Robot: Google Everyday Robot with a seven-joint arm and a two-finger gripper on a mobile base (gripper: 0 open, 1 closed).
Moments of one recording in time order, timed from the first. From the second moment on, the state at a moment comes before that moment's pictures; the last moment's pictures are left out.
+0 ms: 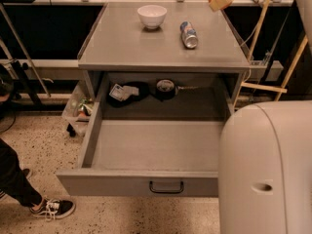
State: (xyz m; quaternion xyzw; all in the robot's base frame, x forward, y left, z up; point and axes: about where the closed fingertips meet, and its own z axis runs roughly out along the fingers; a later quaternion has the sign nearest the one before) arm 0.811 -0.221 1.019 -0.36 0.83 -0.05 0.42
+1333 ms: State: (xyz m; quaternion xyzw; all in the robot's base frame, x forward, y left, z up) arm 0.831 -0.244 0.865 -0.33 0.89 -0.02 0.30
